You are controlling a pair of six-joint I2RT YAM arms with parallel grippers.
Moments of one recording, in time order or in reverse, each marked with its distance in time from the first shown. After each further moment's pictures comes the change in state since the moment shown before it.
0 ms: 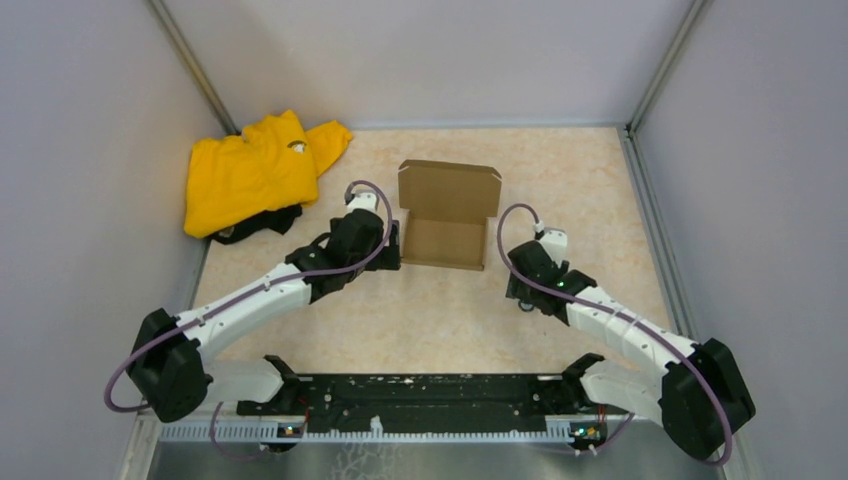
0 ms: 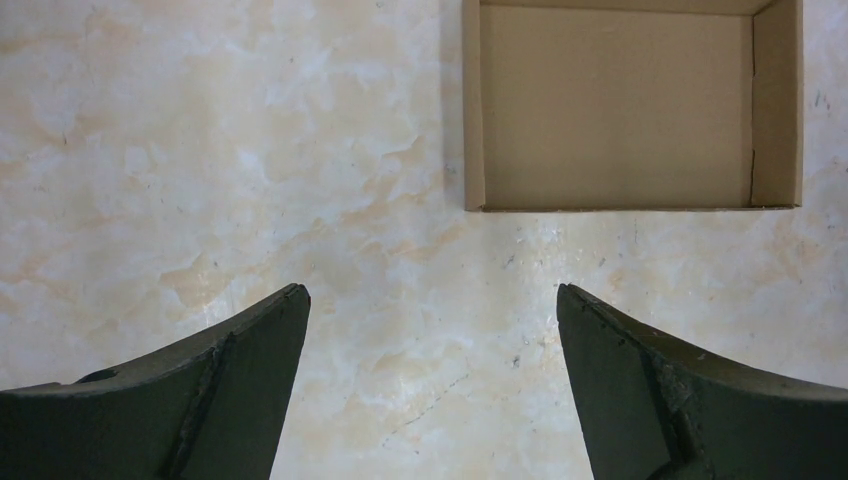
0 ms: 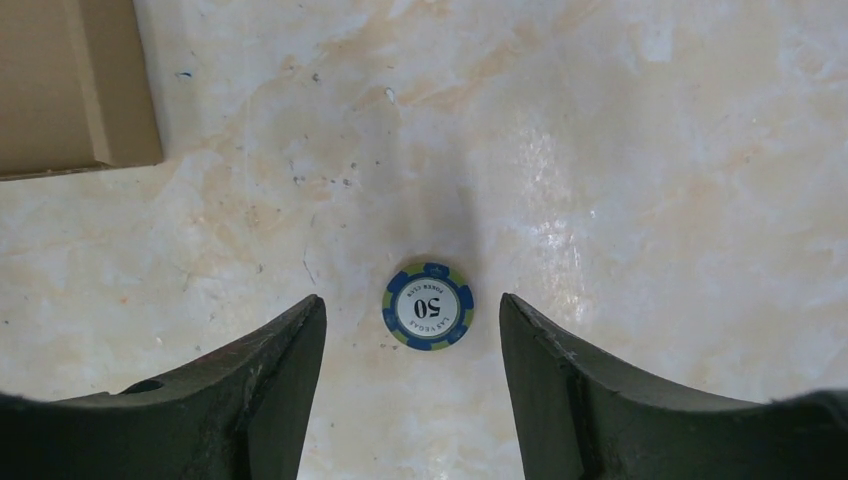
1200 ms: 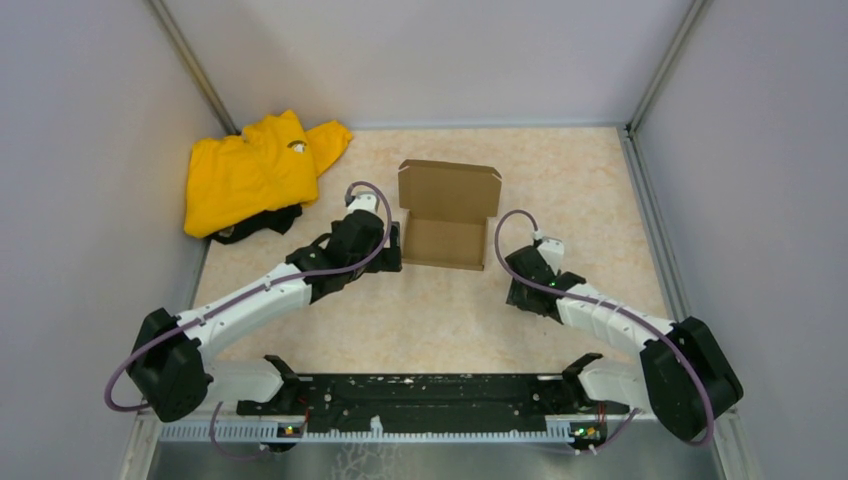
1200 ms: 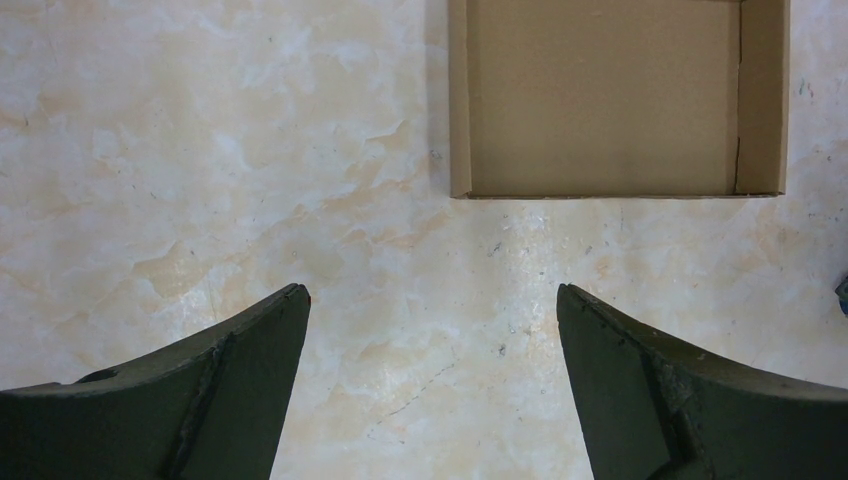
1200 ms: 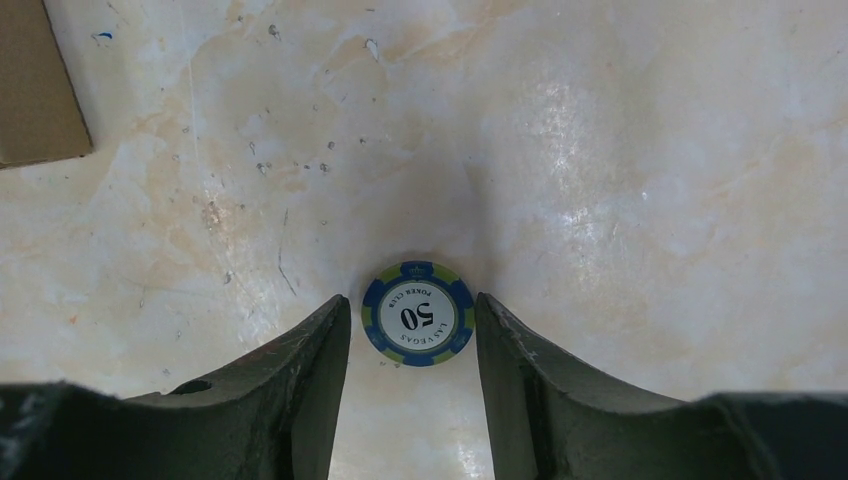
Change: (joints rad) left arm 0.000 -0.011 -0.014 -0.017 0.036 -0.038; right arm -0.029 0.100 -0.084 0.111 -0.074 0.076
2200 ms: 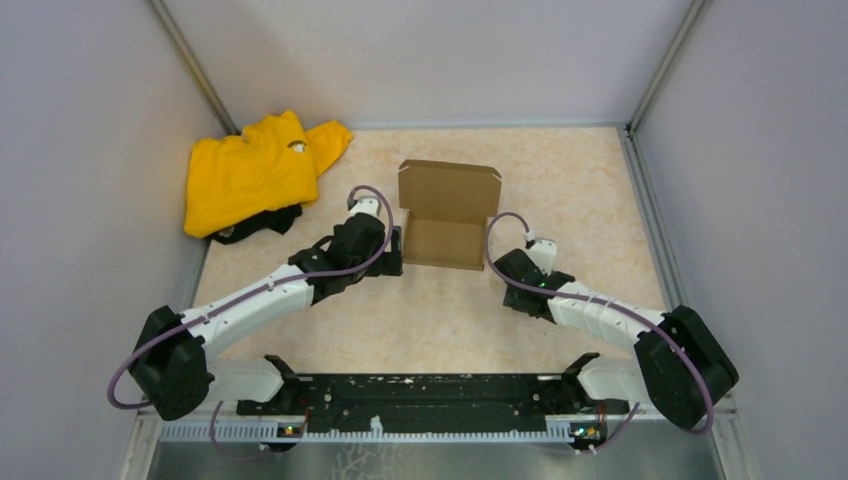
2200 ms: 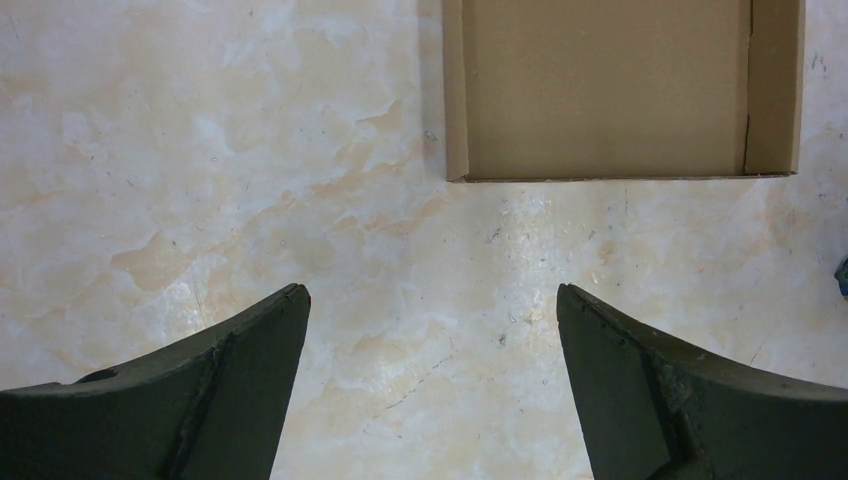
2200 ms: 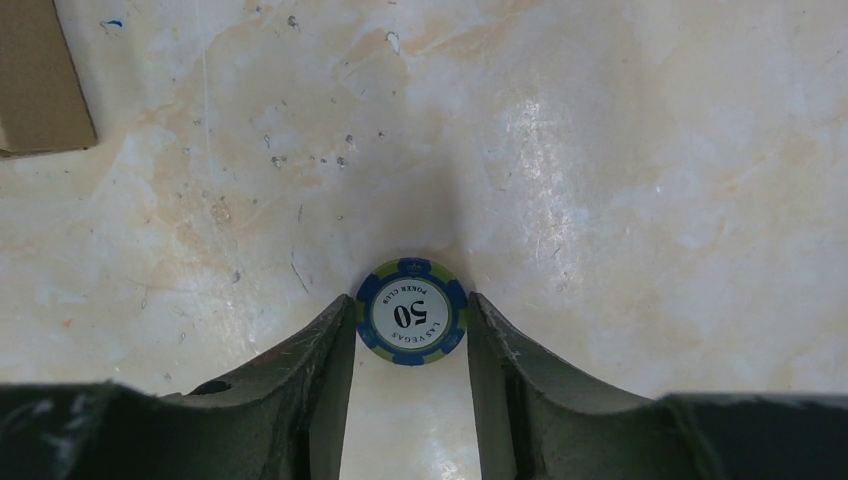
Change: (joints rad) left arm 0.000 0.010 -0.026 0.014 0.029 -0.005; right arm 0.090 0.067 0.027 -0.014 0.082 0.048
